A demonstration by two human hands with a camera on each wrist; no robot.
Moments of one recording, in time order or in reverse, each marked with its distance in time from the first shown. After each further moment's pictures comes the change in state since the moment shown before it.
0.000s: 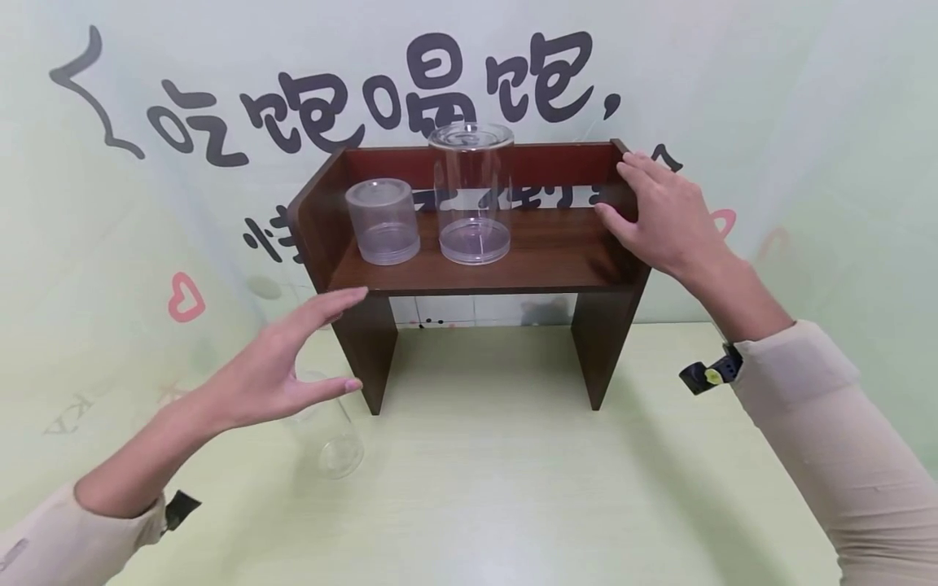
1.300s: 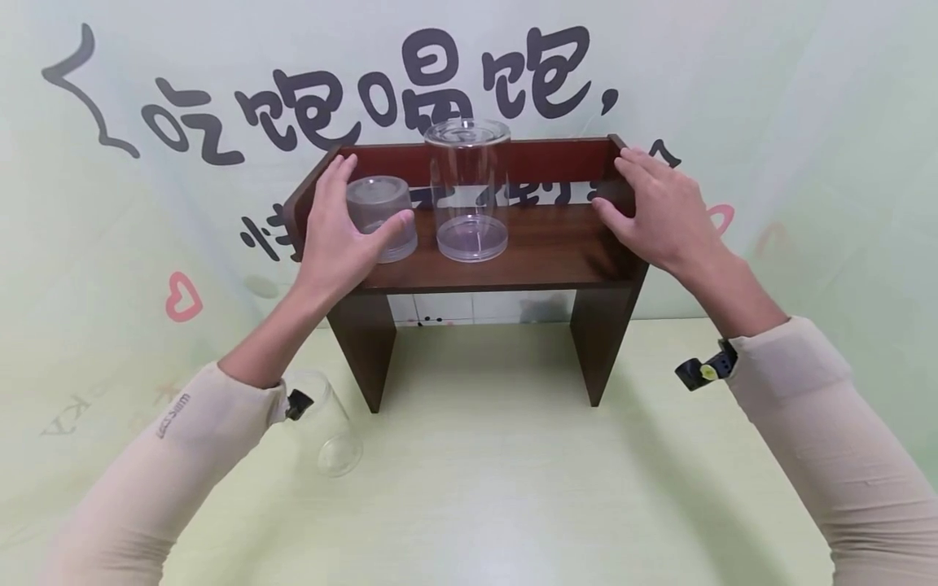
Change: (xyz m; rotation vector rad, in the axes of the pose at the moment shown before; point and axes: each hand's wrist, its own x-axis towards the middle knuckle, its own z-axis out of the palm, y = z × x) left_hand 0.138 -0.003 0.007 -0.062 0.442 -0.447; right_hand 0.002 0.001 0.005 0.010 0.024 0.018
